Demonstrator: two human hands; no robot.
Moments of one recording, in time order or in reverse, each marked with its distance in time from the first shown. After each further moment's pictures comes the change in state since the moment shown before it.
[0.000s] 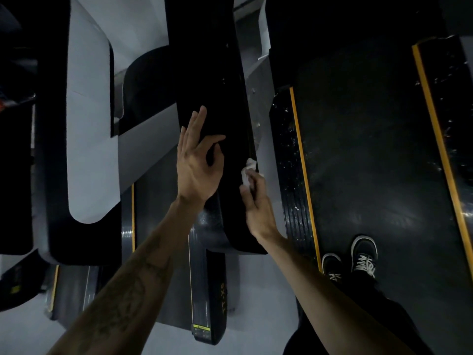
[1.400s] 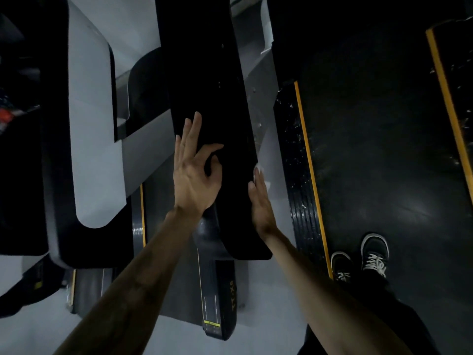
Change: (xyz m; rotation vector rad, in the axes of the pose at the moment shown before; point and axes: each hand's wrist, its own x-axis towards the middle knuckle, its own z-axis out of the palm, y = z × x) left_hand 0.001 0.004 -0.001 0.046 -0.090 -0.041; right_hand 0.028 0.029 -0.003 0.045 -0.062 0.087
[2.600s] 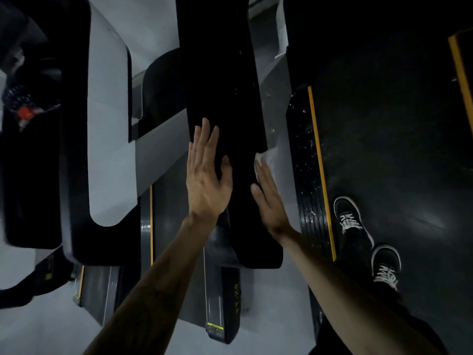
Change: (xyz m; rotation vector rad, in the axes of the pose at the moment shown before) left_hand 0.003 0.008 0.000 -0.011 0.085 -0.108; right_hand 0.020 -0.020 -0.009 -0.190 -0.064 -0.253
